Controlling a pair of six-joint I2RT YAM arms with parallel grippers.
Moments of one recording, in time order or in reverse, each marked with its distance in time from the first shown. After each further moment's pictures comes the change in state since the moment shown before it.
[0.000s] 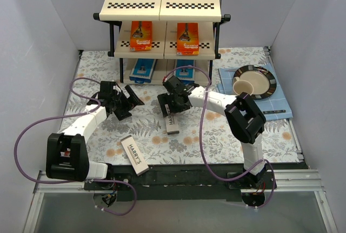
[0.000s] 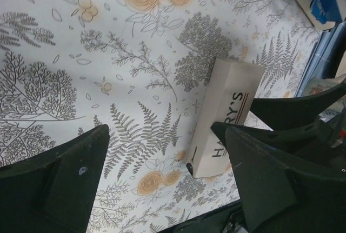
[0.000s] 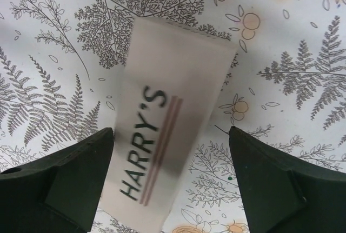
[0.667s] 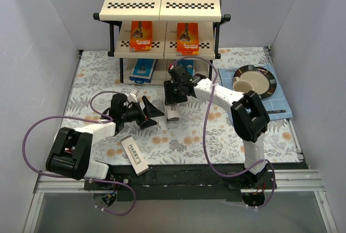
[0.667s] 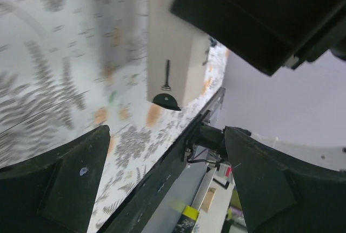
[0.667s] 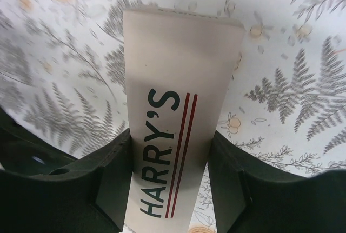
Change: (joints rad) left arm -0.133 0.029 -0.341 0.597 0.445 -0.227; right arm -0.062 0.001 0.080 -0.013 -0.077 0.069
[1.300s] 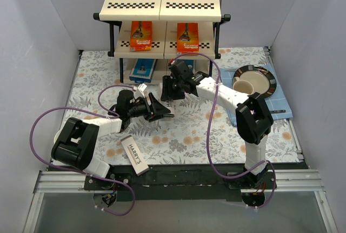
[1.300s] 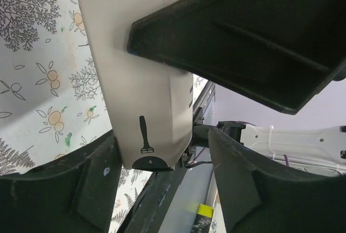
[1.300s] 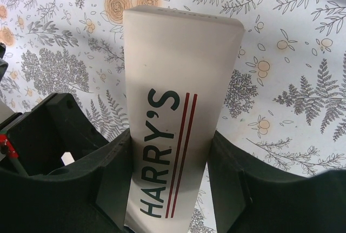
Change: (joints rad) left arm -0.110 0.119 0.063 0.288 0.032 -0.033; right arm -0.011 -0.060 0.036 0.033 -0.046 0.101
